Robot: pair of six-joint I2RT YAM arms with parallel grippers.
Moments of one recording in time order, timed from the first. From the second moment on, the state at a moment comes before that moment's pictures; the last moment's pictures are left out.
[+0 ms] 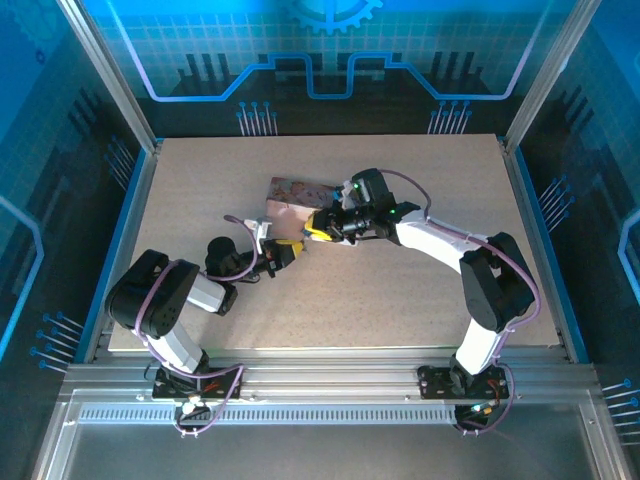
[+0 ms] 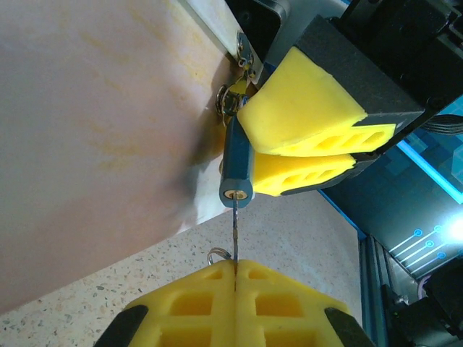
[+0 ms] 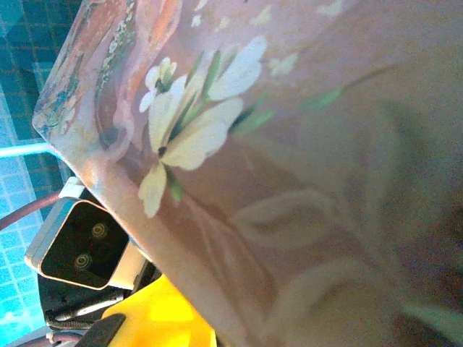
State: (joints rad) left arm -0.26 1.67 0.32 1.28 0.79 -0.61; right arm 0.55 1.75 1.20 -0.14 -0.72 1.02
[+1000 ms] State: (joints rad) left arm -0.27 1.68 0.35 1.27 0.77 -0.64; right arm 0.54 1.75 1.25 -0.28 -0.71 0.85
